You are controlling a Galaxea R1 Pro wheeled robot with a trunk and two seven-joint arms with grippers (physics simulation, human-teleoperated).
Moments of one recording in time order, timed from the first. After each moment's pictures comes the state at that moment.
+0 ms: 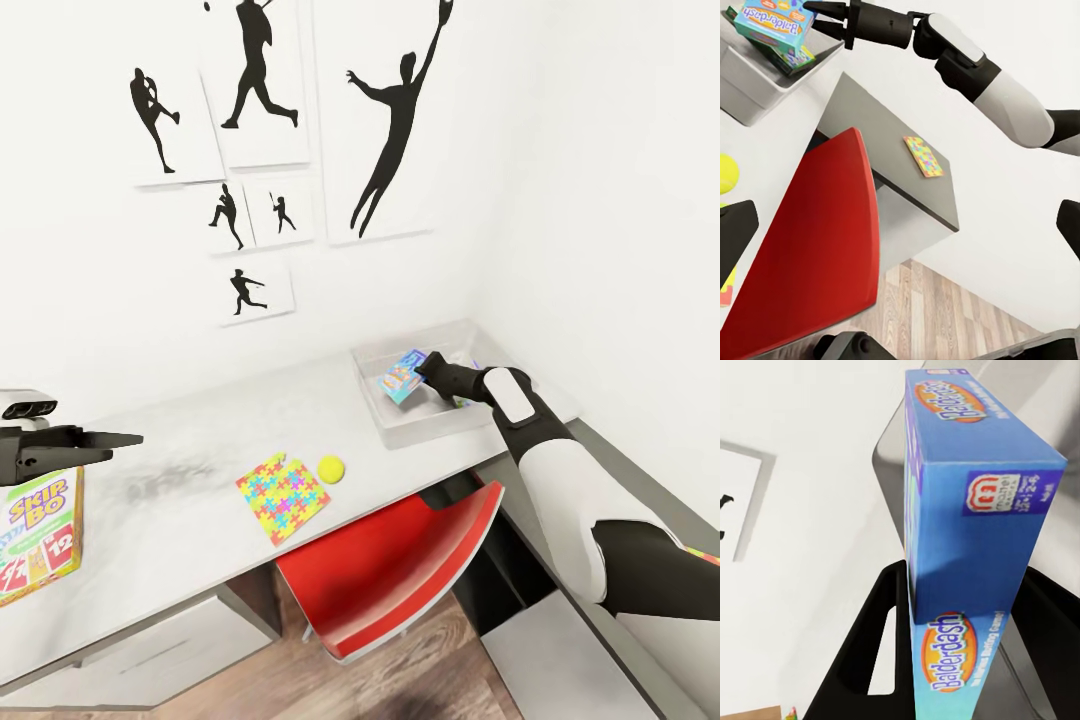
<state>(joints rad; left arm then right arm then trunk) -0.59 0.78 0.15 -1.47 0.49 1.04 -1.57 -1.20 0.02 -0.03 -0.57 -0.91 0.64 0.02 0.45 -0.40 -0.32</state>
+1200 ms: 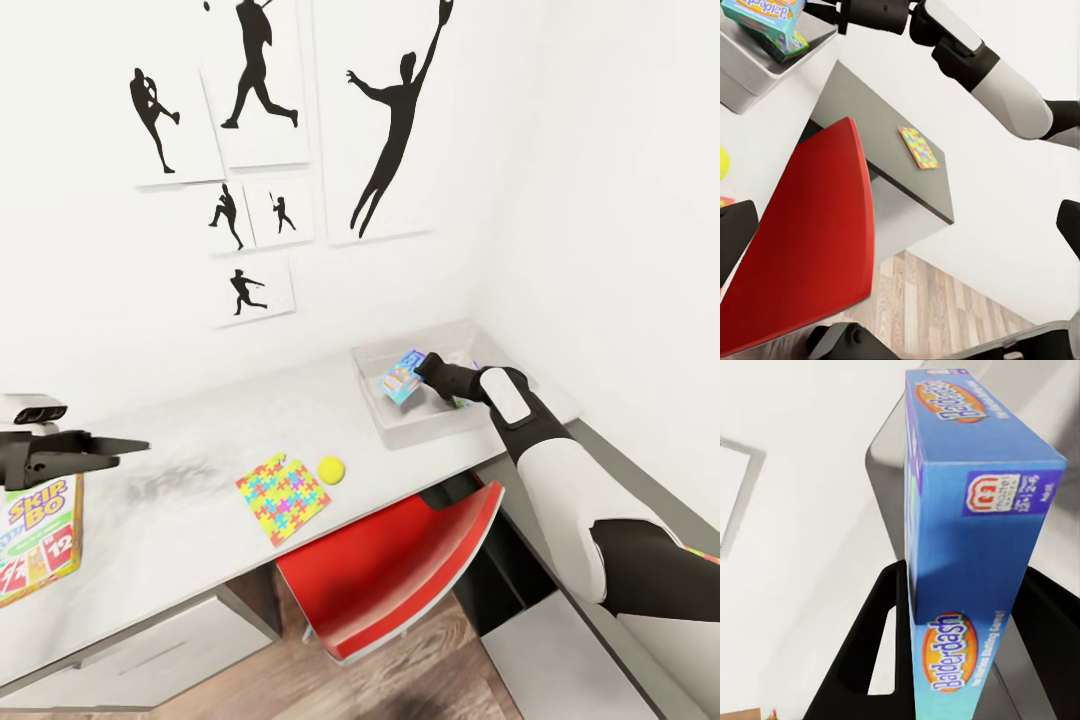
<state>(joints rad) -0.59 0.78 0.11 -1.47 0.50 1.04 -1.57 -1.21 0.02 0.01 -0.57 -0.88 0.61 0.02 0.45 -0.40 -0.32</state>
